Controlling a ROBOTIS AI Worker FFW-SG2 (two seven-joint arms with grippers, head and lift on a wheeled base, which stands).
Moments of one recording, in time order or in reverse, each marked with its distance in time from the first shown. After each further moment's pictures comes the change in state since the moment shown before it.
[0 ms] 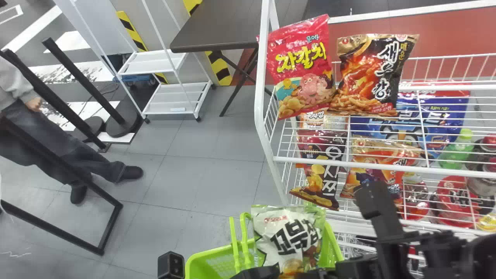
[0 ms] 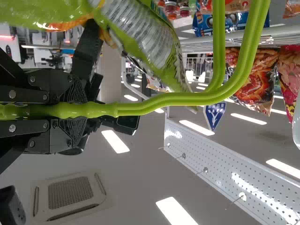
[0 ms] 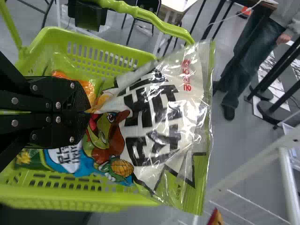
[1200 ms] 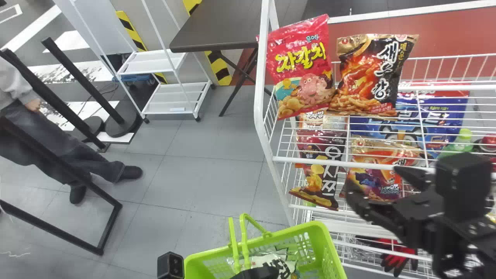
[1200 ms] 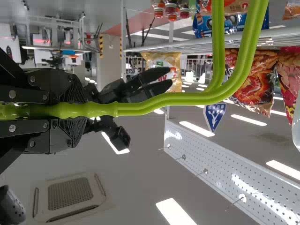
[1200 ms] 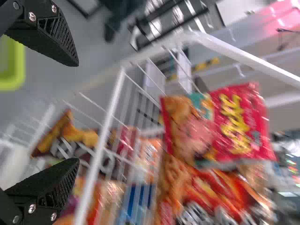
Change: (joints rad) left arm -0.002 0.002 -0.001 0.006 0.002 -0.002 0.009; right arm 0.257 -0.075 -0.014 -0.102 0.638 -0.988 0.046
